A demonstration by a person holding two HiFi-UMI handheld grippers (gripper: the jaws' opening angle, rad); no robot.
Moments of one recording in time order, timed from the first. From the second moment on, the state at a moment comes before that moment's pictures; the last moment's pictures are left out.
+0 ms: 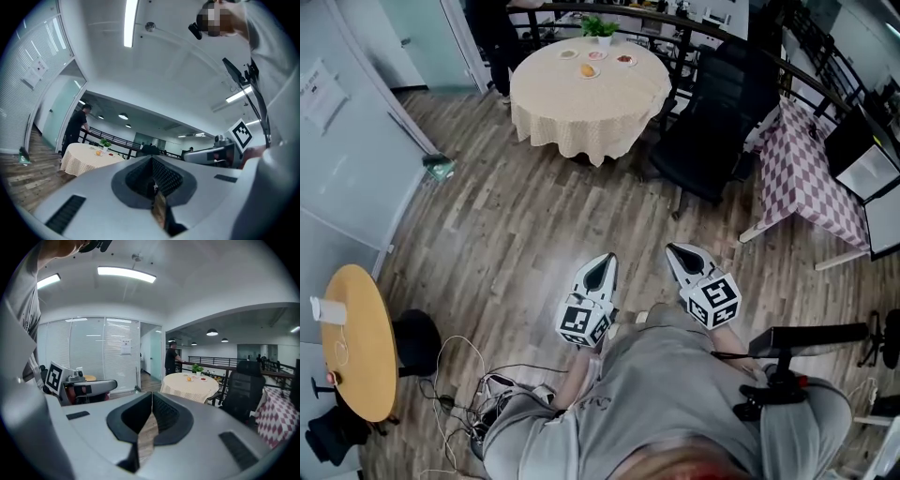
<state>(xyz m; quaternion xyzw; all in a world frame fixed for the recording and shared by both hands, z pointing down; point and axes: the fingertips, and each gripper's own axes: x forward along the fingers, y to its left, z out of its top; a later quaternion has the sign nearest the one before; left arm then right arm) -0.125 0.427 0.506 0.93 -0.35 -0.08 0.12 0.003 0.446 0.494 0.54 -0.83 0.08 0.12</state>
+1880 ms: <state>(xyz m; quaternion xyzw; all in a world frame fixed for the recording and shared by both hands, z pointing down) -0.134 0.248 0.503 0.90 -0.43 -0.03 0.10 -0.006 0.223 0.509 0.46 -0.88 0.12 0.07</state>
